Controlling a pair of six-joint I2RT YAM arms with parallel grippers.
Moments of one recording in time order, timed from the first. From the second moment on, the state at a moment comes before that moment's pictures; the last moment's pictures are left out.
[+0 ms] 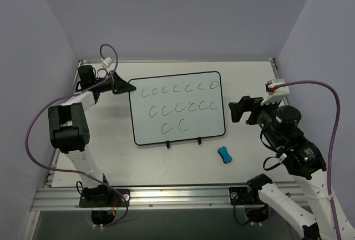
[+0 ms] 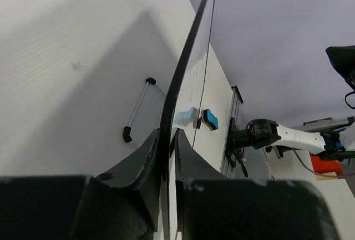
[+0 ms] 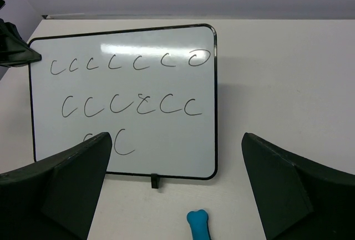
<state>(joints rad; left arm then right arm) 0.12 1.92 1.25 0.23 1.29 -0.58 0.43 0.68 1.05 -0.58 0.14 0.23</state>
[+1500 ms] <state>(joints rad) 0.02 1.55 0.93 0.36 1.01 -0.47 0.80 1.13 0.87 -1.06 0.25 0.74</state>
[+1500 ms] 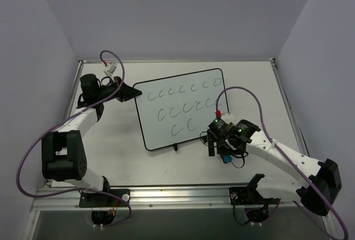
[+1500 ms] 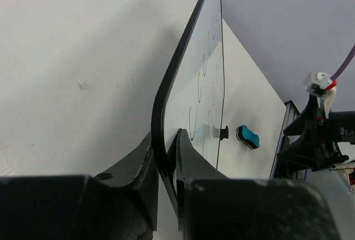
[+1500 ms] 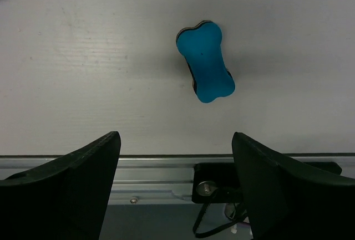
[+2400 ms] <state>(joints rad) -0.07 1.43 0.83 0.39 0.82 -0.45 0.64 1.44 0.77 -0.82 0.18 0.67</state>
